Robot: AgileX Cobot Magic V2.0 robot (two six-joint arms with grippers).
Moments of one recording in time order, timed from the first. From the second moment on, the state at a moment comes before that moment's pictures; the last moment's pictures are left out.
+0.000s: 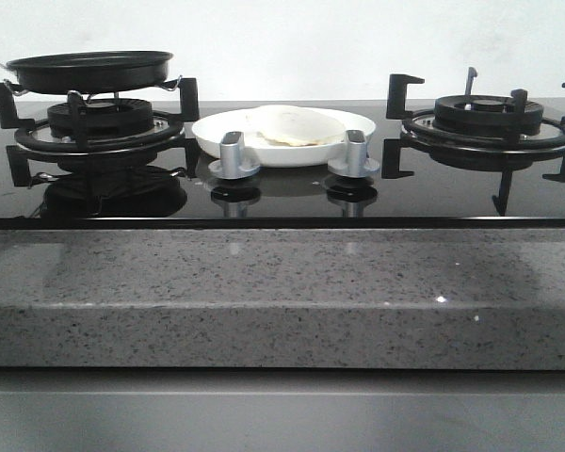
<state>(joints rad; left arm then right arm) -0.09 0.70 -0.96 0.00 0.96 -0.01 0.27 1.19 -1.24 0.12 0.93 -0.04</state>
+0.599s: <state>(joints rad) -0.09 0.70 -0.96 0.00 0.95 -0.01 0.27 0.53 -0.73 0.11 0.92 -0.04</state>
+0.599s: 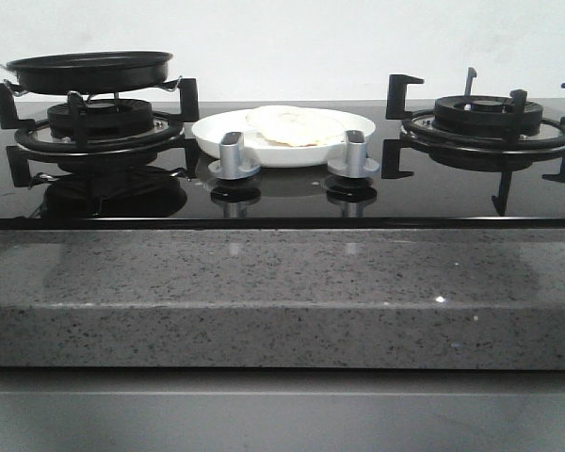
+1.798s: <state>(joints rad) -0.09 0.56 -0.82 0.02 0.80 -0.01 0.27 0.44 -0.70 0.11 0.96 -0.04</state>
